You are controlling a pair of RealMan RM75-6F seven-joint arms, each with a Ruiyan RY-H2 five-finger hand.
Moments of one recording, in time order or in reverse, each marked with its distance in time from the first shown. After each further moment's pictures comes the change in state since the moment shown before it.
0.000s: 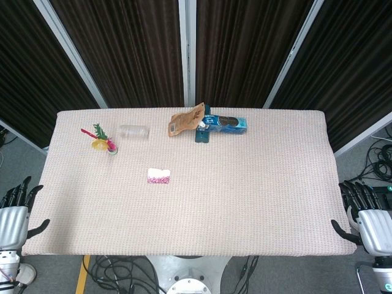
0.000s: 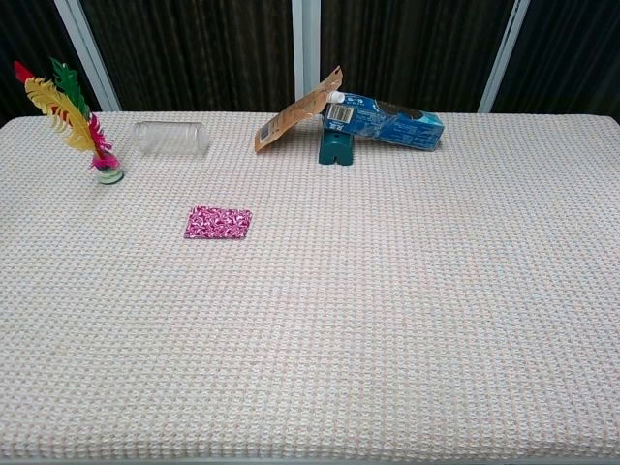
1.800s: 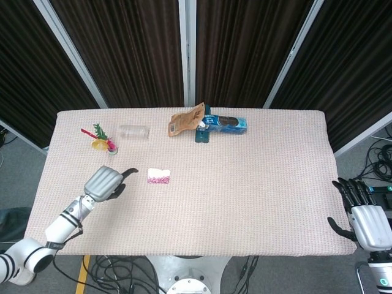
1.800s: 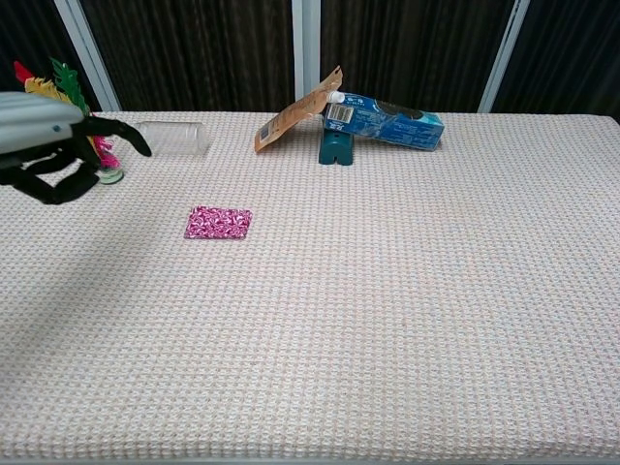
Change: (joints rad) left arm -0.557 -0.159 -0.070 0.212 0.113 -0.633 -0.158; right arm 0.029 0.016 0.006 -0.028 0.004 -0.036 -0.069
